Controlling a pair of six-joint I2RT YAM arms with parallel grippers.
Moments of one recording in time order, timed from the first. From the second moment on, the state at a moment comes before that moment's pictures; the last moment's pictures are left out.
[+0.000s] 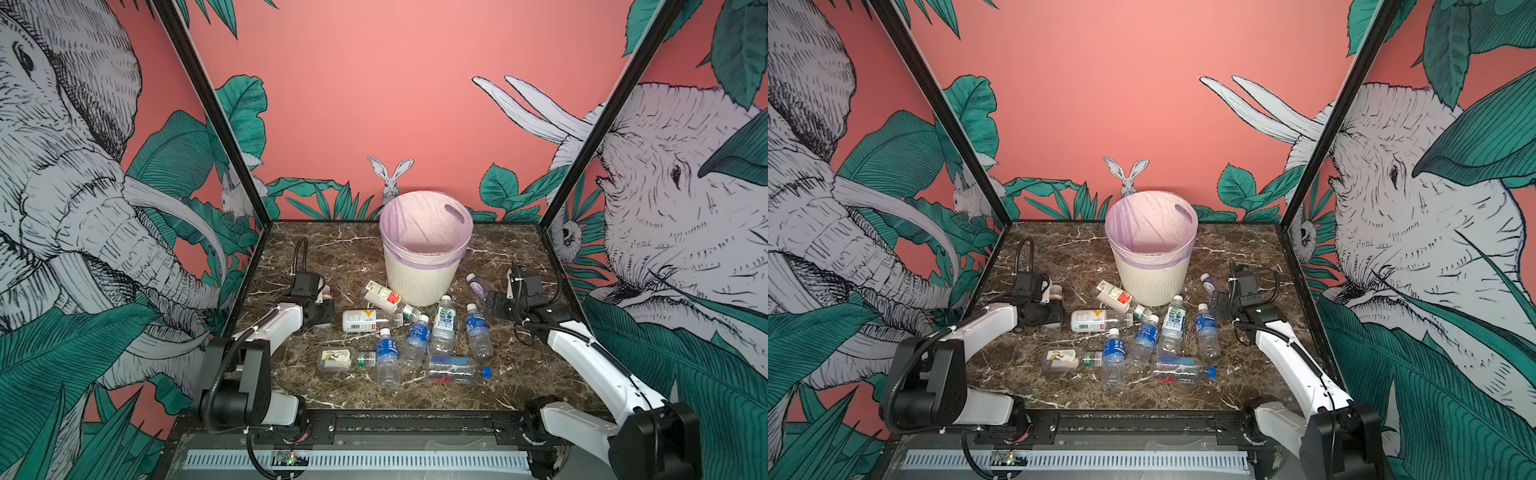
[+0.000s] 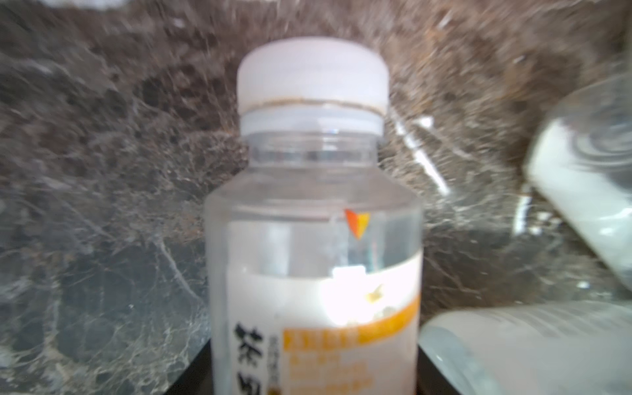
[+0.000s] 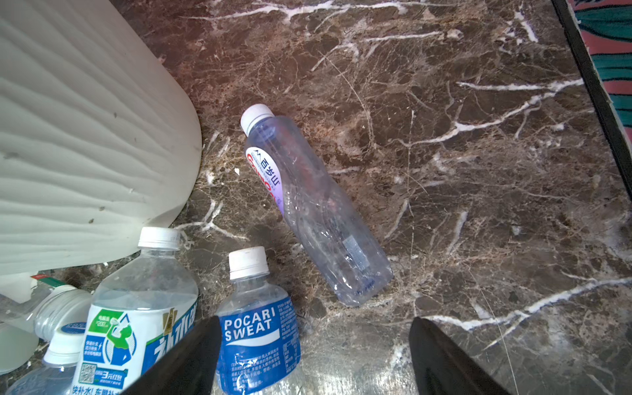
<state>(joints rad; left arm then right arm) -0.12 1.35 0.70 -0.39 0.09 -0.22 0.24 1.10 0.76 -0.56 0.13 0.33</state>
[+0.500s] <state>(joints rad) -0.12 0.93 0.54 -0.27 0.23 -0.20 0.29 0.98 0.69 -0.50 0.13 0.28</state>
